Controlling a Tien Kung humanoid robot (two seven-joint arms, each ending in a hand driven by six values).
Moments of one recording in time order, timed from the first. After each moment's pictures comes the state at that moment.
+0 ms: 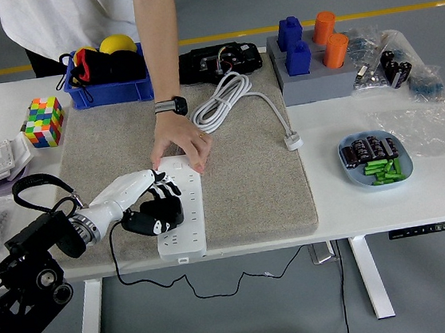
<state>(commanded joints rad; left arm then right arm) -0.29 0.41 -0.88 -1.50 1.82 -0.04 0.14 -0.03 -0.25 1.30 0.22 -1.06 0.05 -0.09</state>
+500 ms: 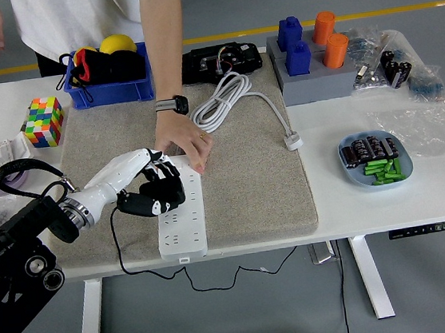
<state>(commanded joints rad) -0.32 0.42 -0.96 -1.51 1.77 -0.03 0.12 -0.03 -0.25 1.30 0.22 -1.05 0.05 -0.09</state>
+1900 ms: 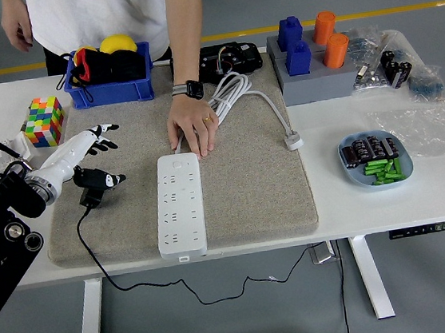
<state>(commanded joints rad) -0.38 0.39 -1.06 -1.34 1.79 -0.08 0.19 -0.03 -0.25 1.29 0.22 -1.05 0.05 -0.09</state>
